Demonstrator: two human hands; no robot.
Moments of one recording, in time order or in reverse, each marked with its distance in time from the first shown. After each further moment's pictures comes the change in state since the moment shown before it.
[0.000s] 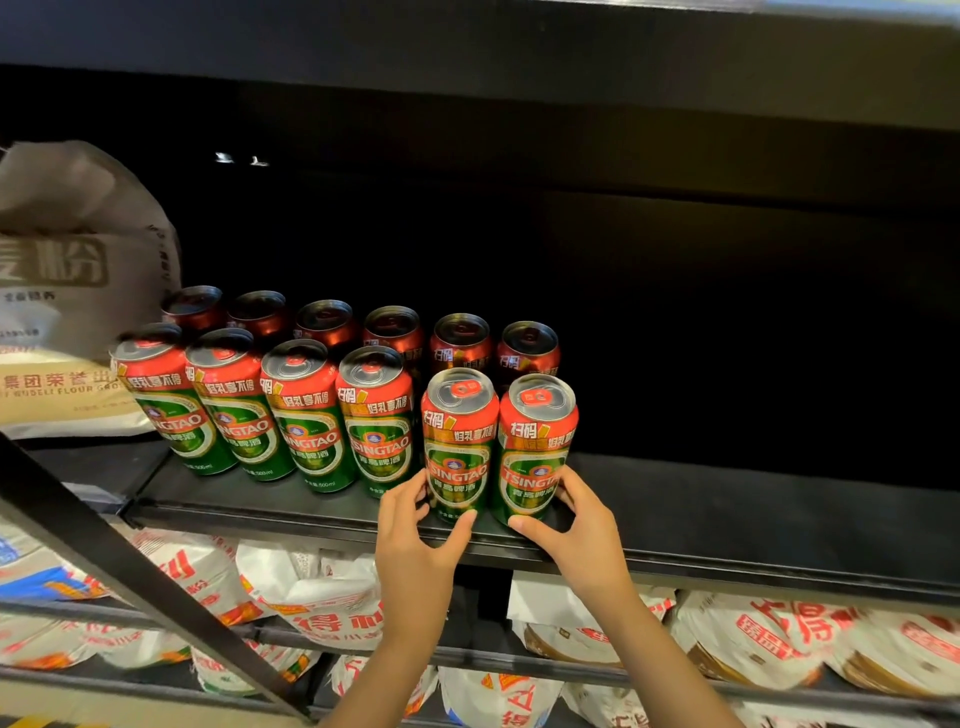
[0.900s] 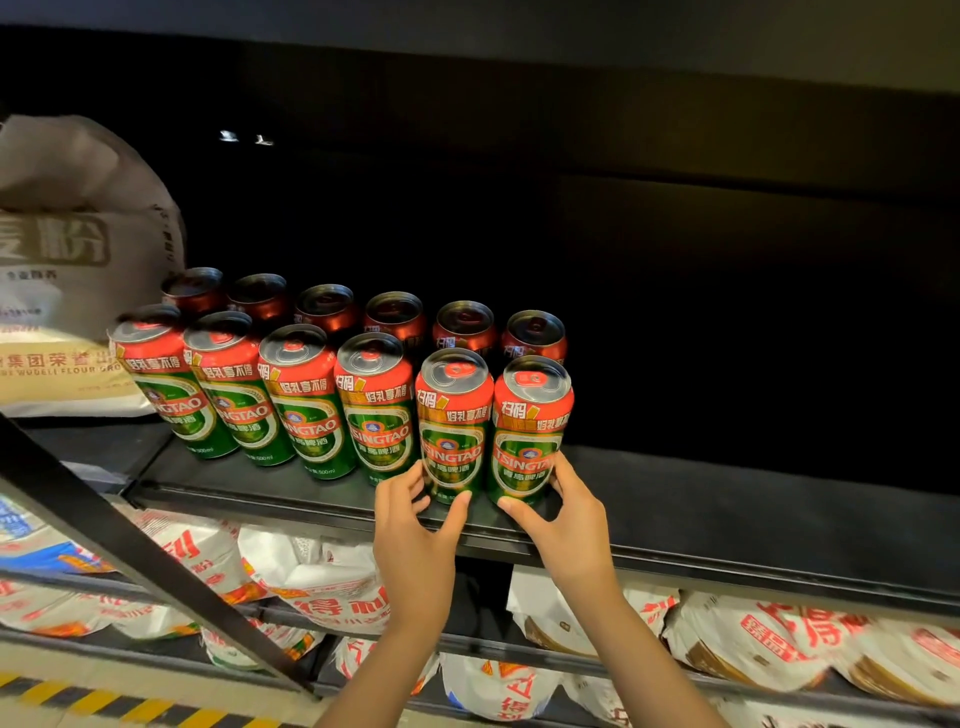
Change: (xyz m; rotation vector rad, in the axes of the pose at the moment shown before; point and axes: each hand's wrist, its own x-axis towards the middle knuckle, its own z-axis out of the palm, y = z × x) left_hand 0.003 0.005 0.010 0.051 0.102 -0.124; right_hand 0.006 0.000 0.015 -0.055 0.056 -0.059
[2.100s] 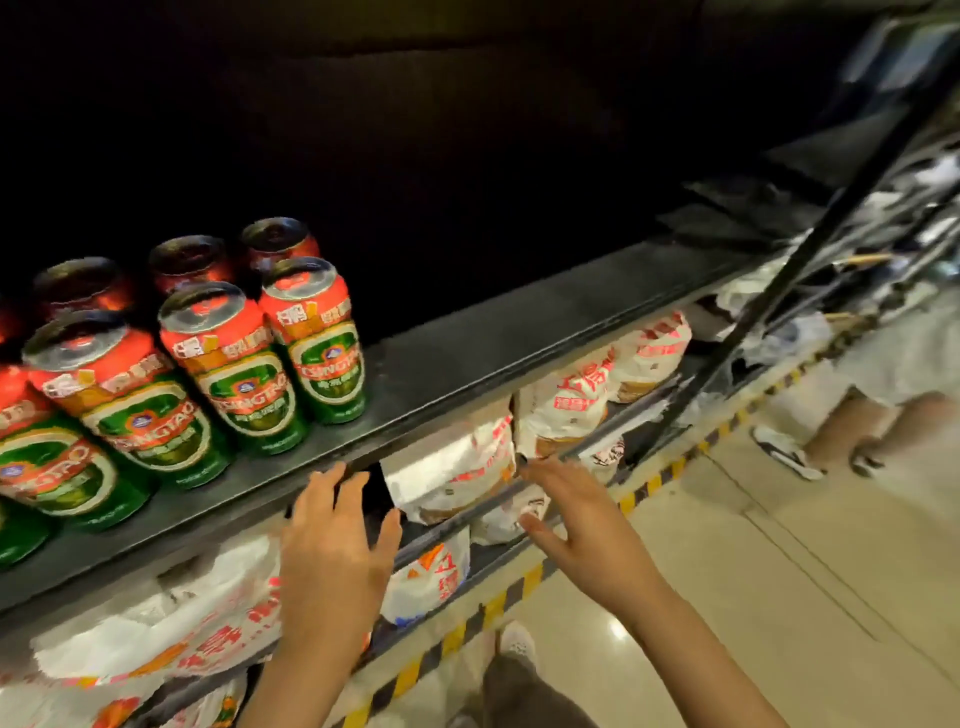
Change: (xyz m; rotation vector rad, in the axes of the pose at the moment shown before) left_hand -0.041 0.018 -0.055 0.497 -0.851 0.420; right_hand -0.204 0.016 -0.059 -0.605 0.147 0.248
